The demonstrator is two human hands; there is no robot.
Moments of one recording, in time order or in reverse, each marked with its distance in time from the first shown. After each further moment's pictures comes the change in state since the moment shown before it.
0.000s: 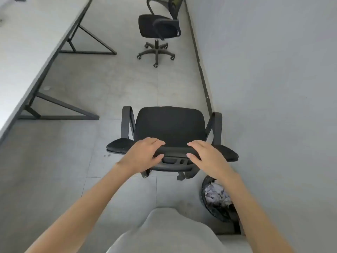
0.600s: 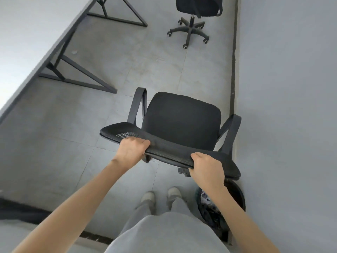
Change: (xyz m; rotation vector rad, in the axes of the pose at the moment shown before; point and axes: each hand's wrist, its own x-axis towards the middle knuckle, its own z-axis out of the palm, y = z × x) left_hand 0.010 -0.026 0.041 0.270 0.071 -0.319; right_hand 0.038 0.032 0.031 -0.361 -0.085 -0.024
